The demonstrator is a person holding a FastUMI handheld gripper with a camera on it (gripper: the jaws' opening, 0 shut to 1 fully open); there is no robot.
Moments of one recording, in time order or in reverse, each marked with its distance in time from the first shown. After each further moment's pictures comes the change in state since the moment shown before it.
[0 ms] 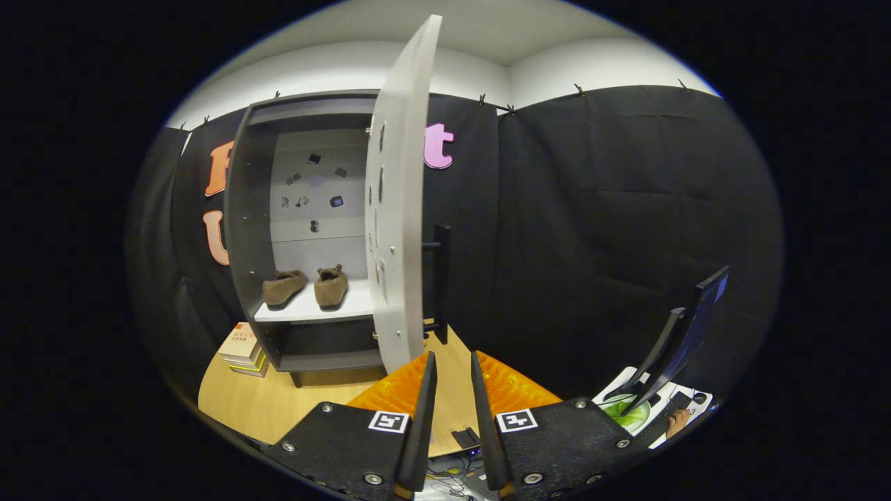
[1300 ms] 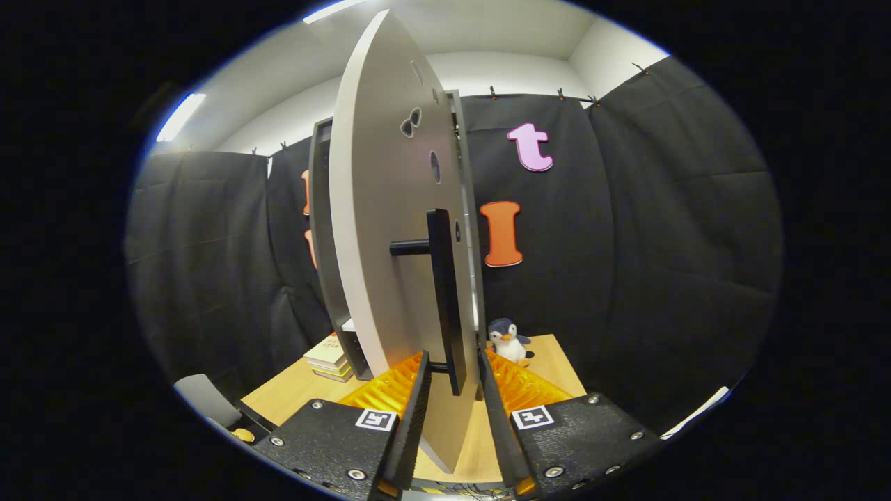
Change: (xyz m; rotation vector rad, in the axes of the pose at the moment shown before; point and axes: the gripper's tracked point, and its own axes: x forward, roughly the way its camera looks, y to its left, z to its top) arm 0.039 0.083 0.007 0.009 -0.098 0.528
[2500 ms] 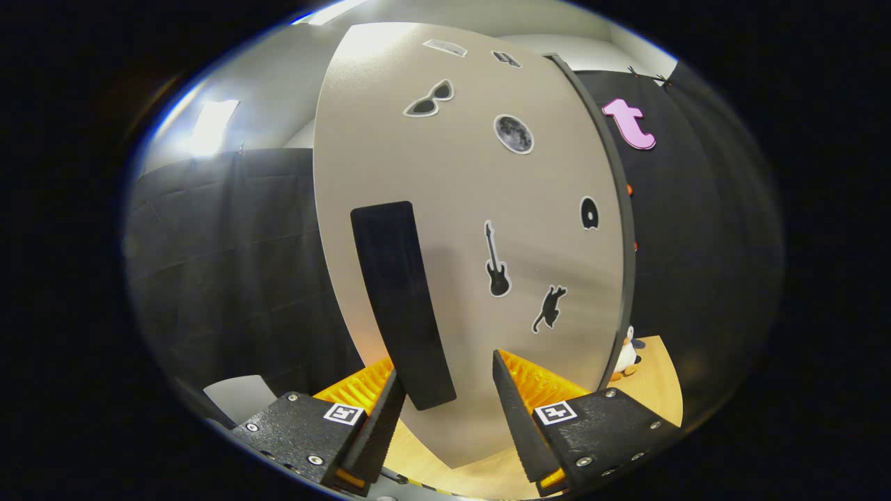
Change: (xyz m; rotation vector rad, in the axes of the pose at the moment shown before) arm 0.066 0.113 -0.006 -0.006 0.040 0.350
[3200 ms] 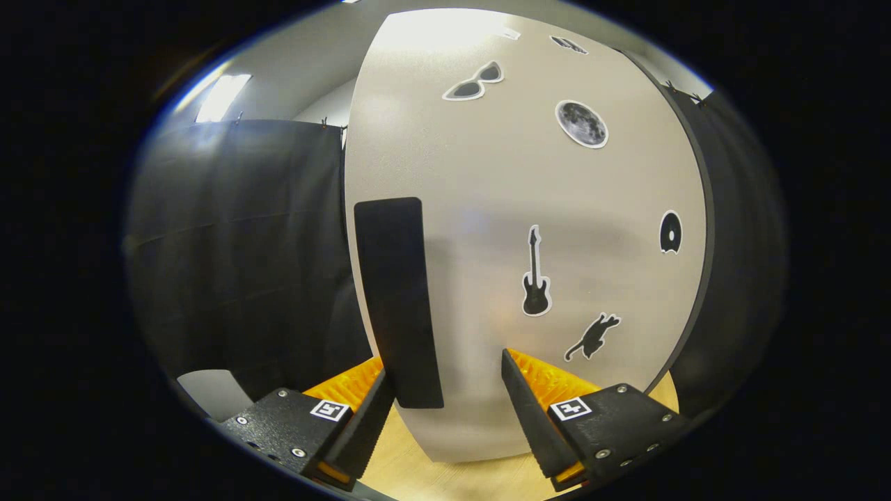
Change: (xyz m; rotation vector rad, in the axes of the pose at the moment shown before) arm 0.015 -0.005 -0.002 -0.086 0.016 -0.046
